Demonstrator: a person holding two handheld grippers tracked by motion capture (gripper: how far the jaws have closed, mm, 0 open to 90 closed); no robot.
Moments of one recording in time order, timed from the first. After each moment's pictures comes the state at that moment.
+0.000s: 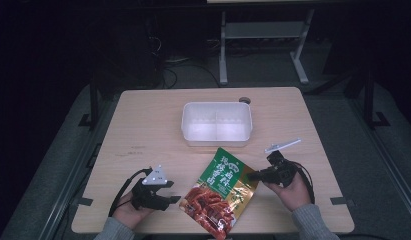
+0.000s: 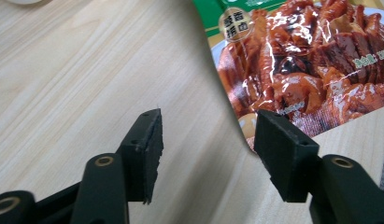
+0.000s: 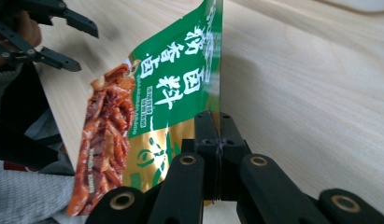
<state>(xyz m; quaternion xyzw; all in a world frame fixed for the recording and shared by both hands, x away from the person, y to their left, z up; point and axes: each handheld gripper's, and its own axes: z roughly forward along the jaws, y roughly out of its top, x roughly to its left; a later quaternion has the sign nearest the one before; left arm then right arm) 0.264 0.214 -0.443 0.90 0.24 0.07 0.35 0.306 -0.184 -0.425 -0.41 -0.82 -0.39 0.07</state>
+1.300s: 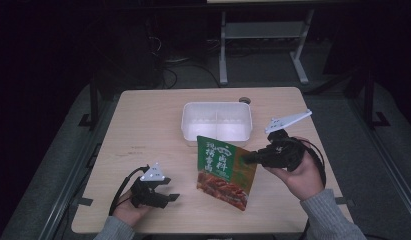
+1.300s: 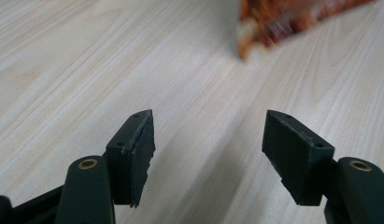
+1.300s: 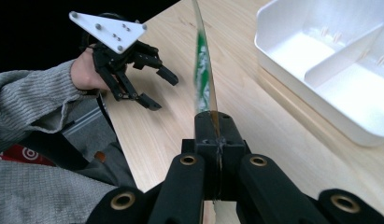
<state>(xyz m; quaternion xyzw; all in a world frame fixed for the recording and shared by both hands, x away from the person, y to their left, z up) 0.273 0.221 -0.452 0.89 0.27 0.07 0.35 0.285 -0.160 -0.297 -0.31 -0.85 -0.43 0.01</state>
